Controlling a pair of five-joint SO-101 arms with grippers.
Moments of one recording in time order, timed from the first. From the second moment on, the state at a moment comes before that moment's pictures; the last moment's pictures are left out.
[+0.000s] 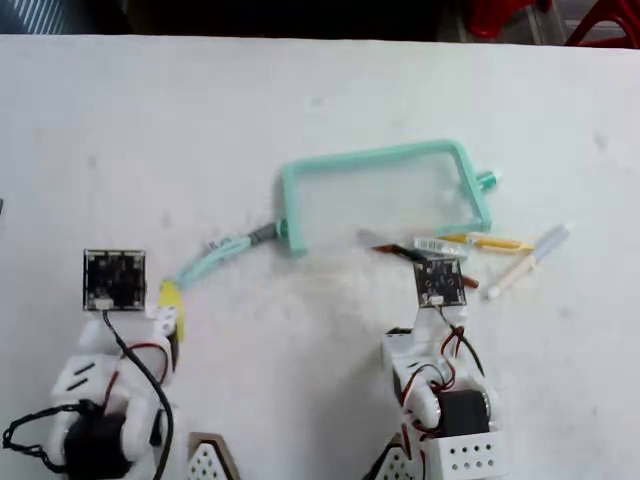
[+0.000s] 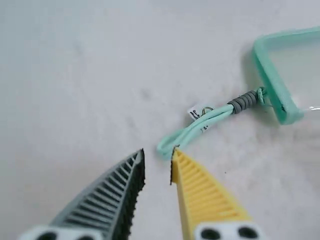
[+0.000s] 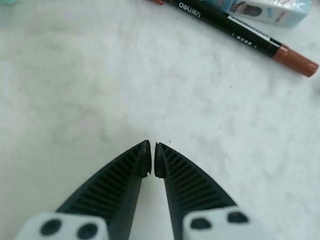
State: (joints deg) left arm -10.4 -104.7 73.8 77.8 -3.1; right arm -10.5 -103.0 96.4 72.4 0.6
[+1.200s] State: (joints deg) left arm -25.6 -104.1 87.1 59.1 -1.4; right arm -7.0 -103.0 95.6 56.7 20.1
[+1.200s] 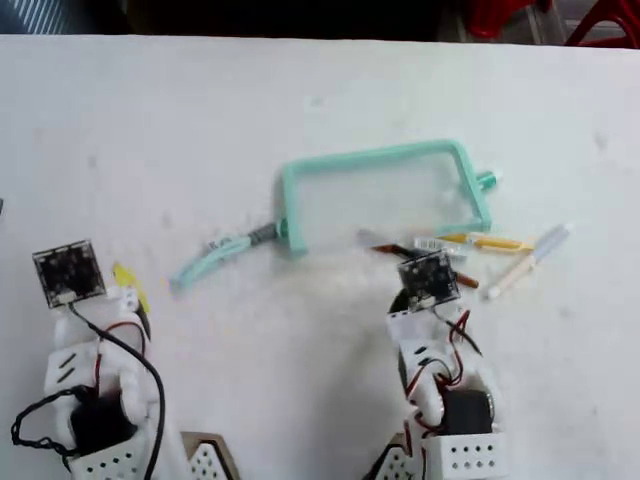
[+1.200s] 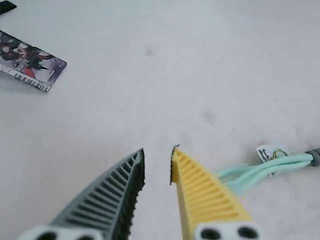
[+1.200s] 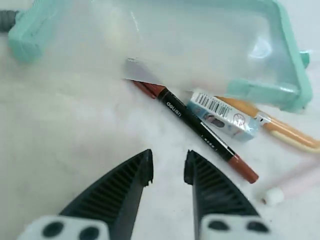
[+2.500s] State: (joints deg) left arm -29.1 -104.1 94.9 62.8 -18.9; right arm -15.4 -102.9 83.6 58.8 36.6
